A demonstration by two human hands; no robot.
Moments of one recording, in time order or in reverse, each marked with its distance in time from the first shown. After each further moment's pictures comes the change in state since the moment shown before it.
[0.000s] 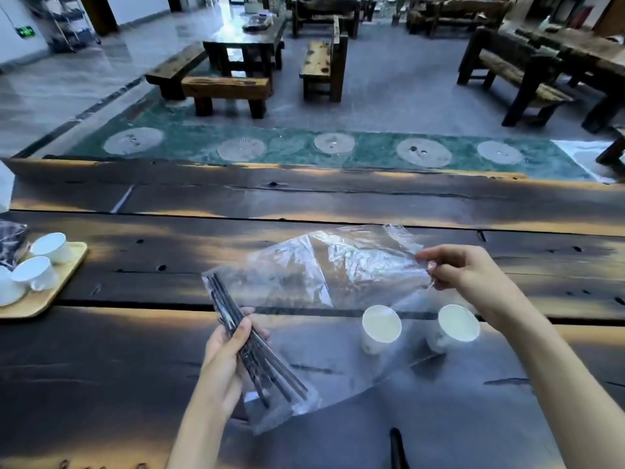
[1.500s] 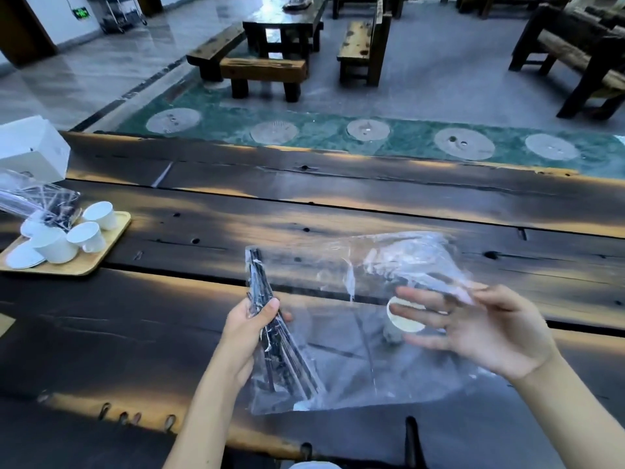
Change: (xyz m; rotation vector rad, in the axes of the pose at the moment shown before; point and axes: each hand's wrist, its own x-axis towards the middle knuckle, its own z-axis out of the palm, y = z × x) left_hand -0.009 0.012 -0.007 0.246 0.054 -0.038; right_hand -0.053 0.016 0.028 1.104 -0.626 0.466
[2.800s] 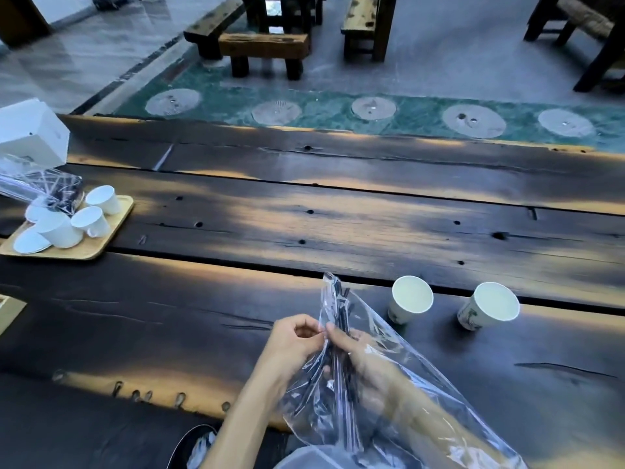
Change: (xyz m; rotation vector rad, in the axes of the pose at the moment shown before) left_hand -0.023 -0.047 0.029 0.311 -0.097 -0.157; right_hand 0.091 0.170 0.015 -0.168 0.412 0.118
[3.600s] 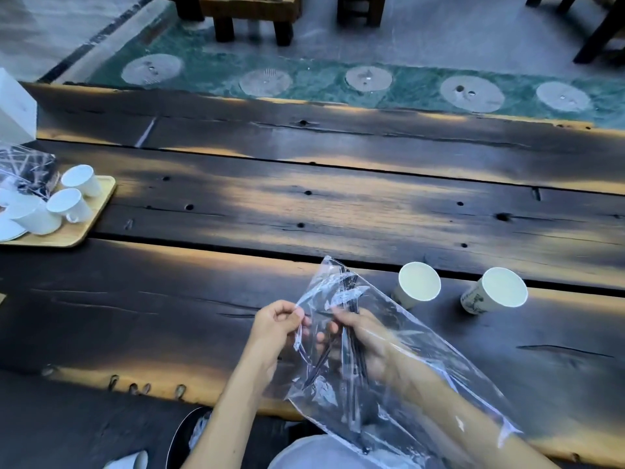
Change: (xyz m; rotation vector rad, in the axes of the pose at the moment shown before) left_hand 0.040 -0.026 -0.035 -0.133 0.090 -0.089; right_hand 0.039 -0.015 0.008 0.105 -0.027 0.127
